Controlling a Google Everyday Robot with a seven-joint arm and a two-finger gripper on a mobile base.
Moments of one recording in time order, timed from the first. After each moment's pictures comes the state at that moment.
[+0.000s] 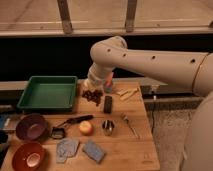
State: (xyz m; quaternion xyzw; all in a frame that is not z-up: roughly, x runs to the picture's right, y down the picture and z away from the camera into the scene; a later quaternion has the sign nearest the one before) arm -0.061 -0.002 0.692 -0.29 -0.03 0.41 0.86
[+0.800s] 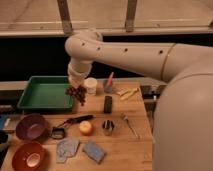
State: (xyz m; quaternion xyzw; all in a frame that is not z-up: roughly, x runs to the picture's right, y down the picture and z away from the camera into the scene) arm -0.167 -0.023 0.683 -0.29 -0.06 0.29 0.91
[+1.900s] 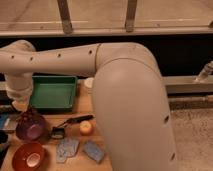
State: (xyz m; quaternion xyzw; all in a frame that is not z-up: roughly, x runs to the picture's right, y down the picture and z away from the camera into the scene) arm -0.364 0.083 0.613 -0.38 -0.16 0.01 0.91
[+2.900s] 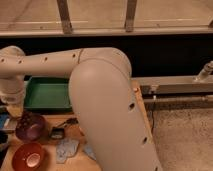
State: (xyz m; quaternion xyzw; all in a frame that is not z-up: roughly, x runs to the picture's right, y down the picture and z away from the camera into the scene) arm -0.385 0.104 0.630 -0.41 -0.15 -0.04 0.90
